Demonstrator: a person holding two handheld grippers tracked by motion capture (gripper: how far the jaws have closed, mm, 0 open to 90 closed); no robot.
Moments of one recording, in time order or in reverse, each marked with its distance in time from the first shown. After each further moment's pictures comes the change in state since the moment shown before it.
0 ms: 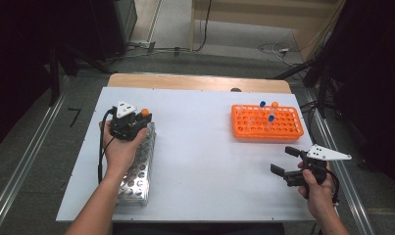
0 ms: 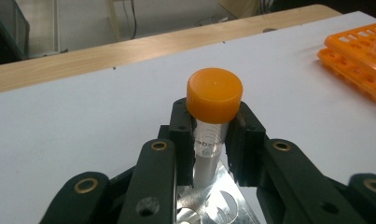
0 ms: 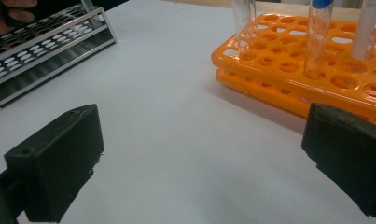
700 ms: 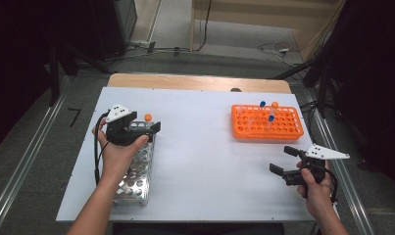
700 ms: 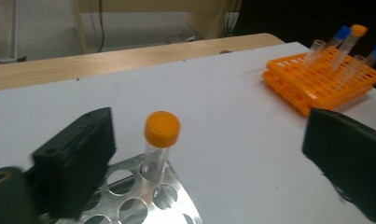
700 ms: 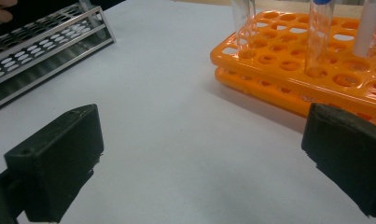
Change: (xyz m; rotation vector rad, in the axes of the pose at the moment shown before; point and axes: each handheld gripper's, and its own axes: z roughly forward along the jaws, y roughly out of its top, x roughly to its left) left arm -0.011 0.001 -0.034 -0.093 -0.169 -0.066; right arm -0.001 0.000 0.004 0.006 -0.001 0.011
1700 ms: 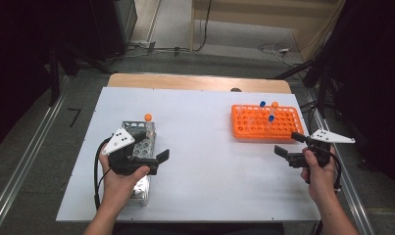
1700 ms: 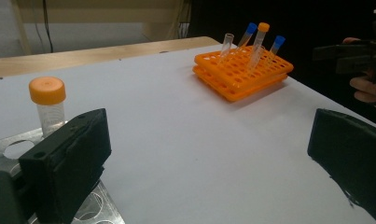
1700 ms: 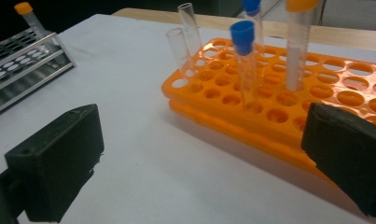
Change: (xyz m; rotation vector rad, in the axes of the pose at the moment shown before) left arm -0.047 -0.032 -0.032 -0.042 -0.161 0.029; right arm -0.029 0.033 0.002 -0.015 -0.114 0.040
